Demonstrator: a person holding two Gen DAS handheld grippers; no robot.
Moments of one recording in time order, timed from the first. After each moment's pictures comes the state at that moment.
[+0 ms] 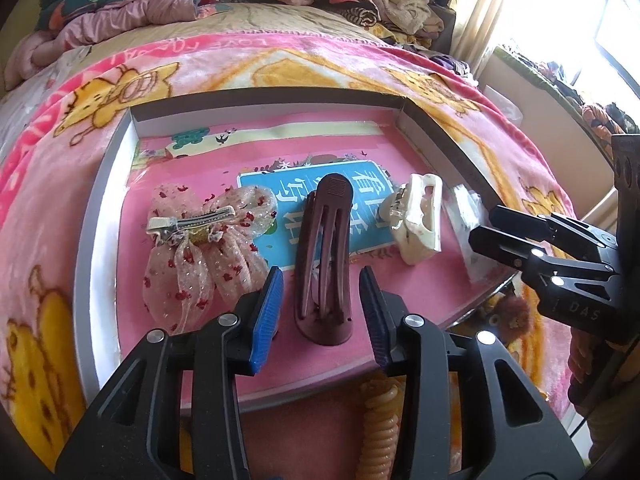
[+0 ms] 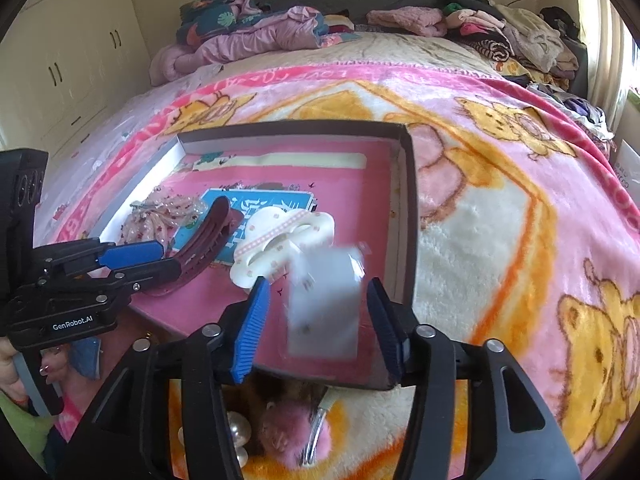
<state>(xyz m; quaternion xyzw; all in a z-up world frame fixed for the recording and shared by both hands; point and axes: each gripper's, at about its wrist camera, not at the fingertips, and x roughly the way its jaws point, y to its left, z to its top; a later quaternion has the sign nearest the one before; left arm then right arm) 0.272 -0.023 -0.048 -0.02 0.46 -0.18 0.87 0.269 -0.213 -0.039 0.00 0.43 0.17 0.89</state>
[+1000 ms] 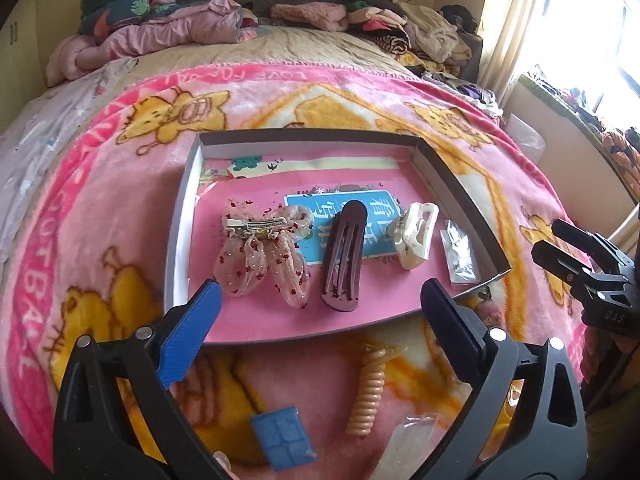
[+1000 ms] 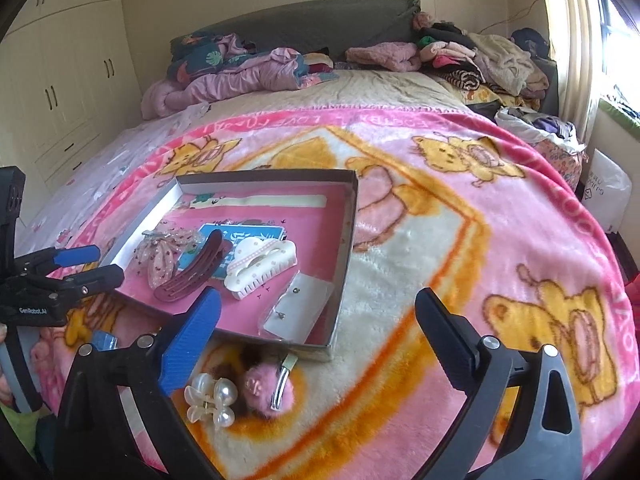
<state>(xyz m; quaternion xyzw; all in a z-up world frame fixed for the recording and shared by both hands) 0.229 -0.005 0.005 -0.03 0.42 -0.11 0.90 0.222 -0.250 0.008 0.01 0.37 0.14 0.92</state>
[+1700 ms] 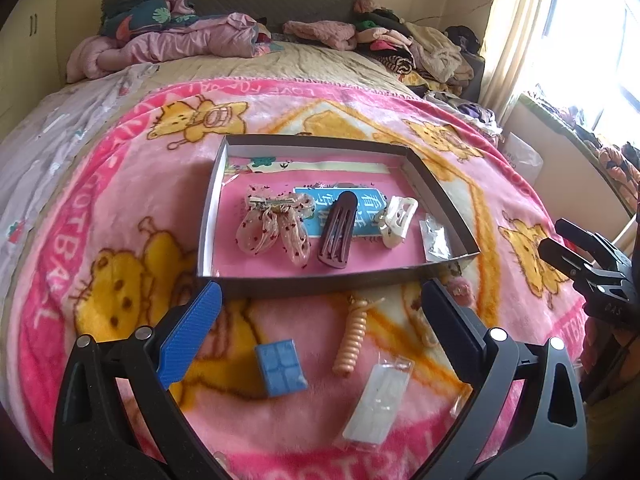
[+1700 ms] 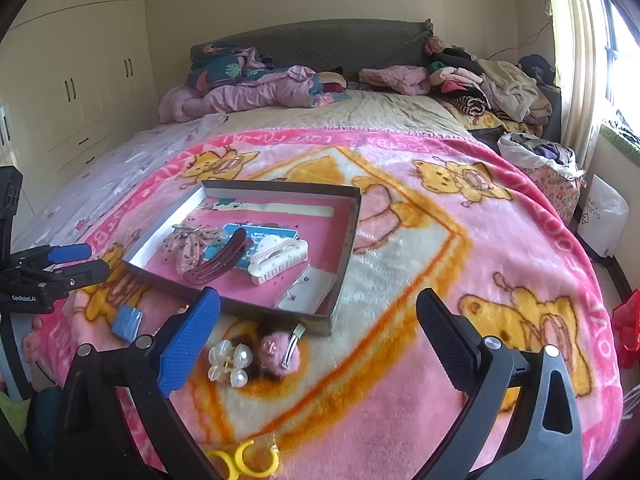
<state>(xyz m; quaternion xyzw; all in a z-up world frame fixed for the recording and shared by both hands) 0.165 0.002 0.028 -0.05 0.40 -0.09 0.91 0.170 -0.259 0.038 -0.01 0.33 0.15 0.93</state>
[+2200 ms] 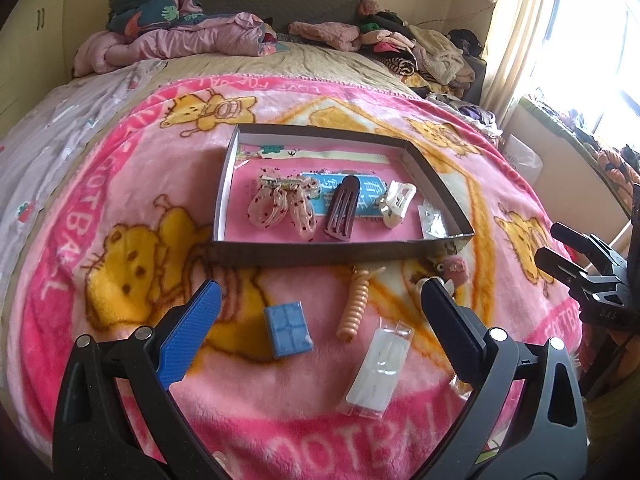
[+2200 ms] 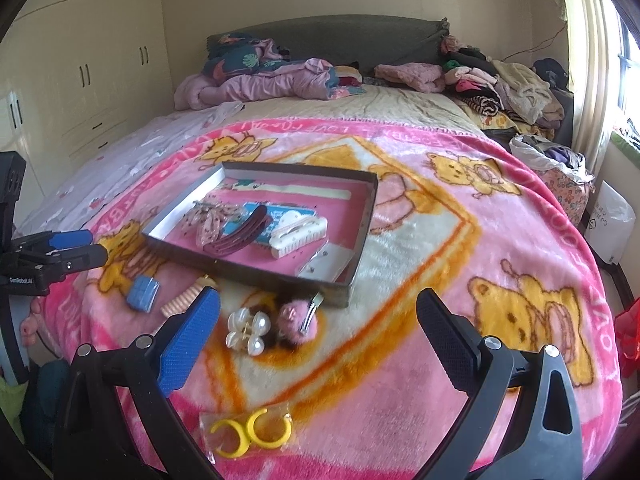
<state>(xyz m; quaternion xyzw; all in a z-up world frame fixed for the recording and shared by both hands) 0.135 0.009 0.025 -0.06 0.40 -0.09 0.91 0.143 -0.251 0.031 -0.03 0.34 0.18 0.92</state>
